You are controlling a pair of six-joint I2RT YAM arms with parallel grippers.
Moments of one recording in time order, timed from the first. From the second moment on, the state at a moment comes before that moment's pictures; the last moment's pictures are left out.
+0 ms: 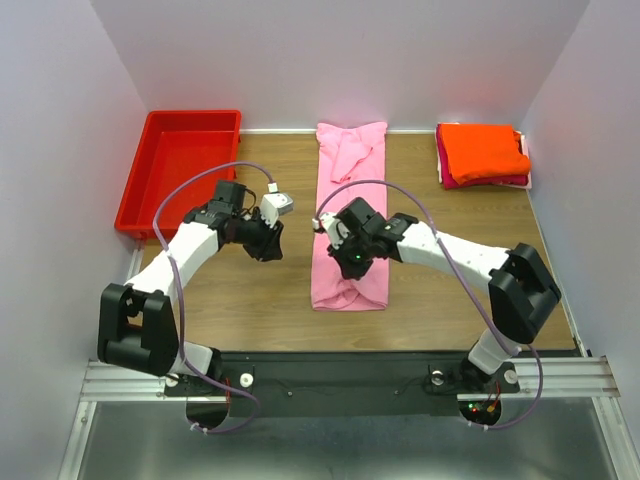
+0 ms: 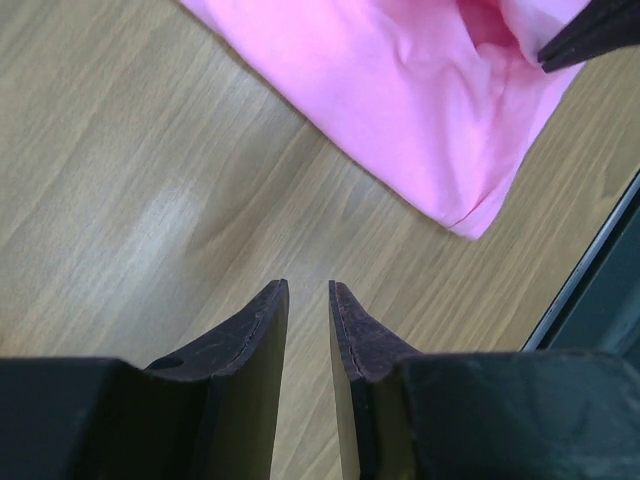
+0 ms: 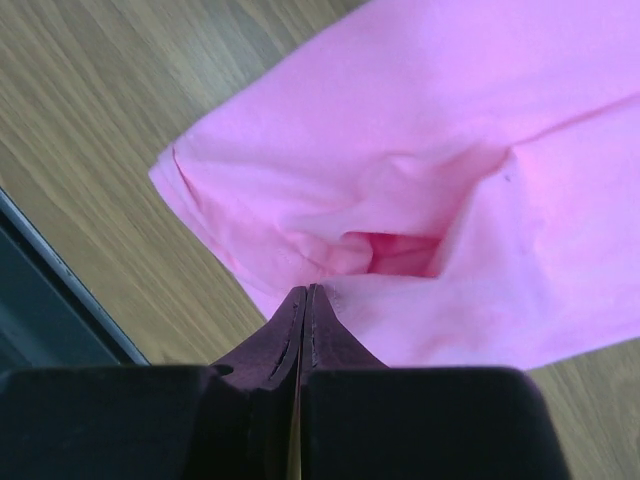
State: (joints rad) left arm -0.26 1.39 0.98 -0.62 0.62 0.43; right arm 0.81 1.66 1.22 -0.61 -0.23 -0.10
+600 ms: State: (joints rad) left arm -0.58 1.35 0.93 -0.49 0.59 0.43; right arm 0.55 1.64 1.14 -0.62 -0.44 -0.05
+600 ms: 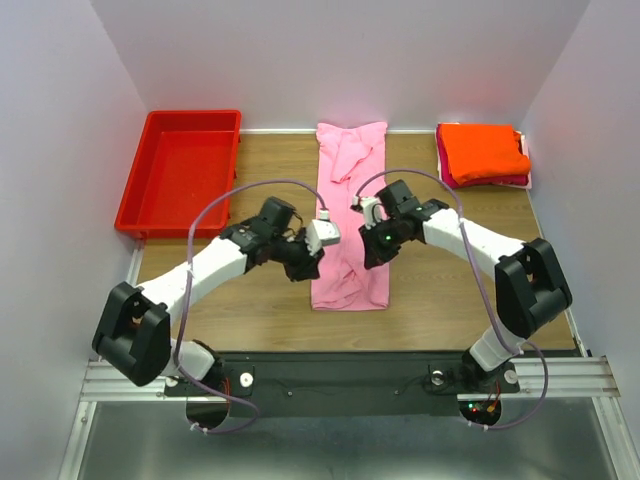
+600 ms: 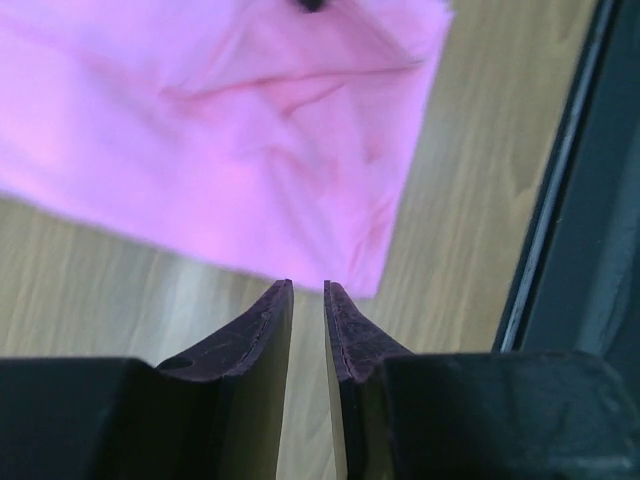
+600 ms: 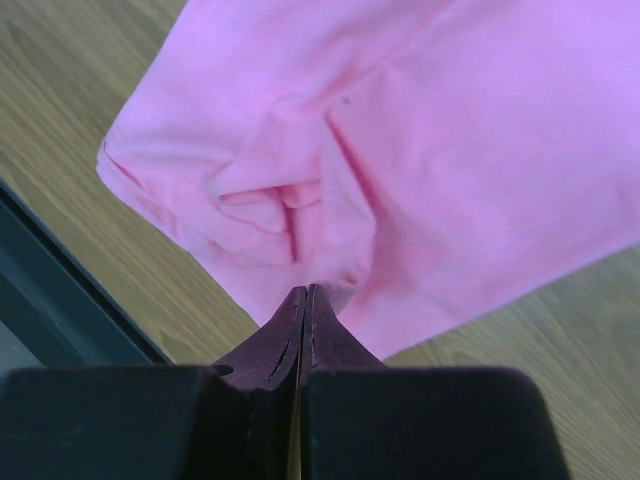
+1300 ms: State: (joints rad) left arm -0.96 1.65 1.01 -0.24 0.32 0.34; right arm 0.38 1.56 1.04 -0.63 -0.46 0.00
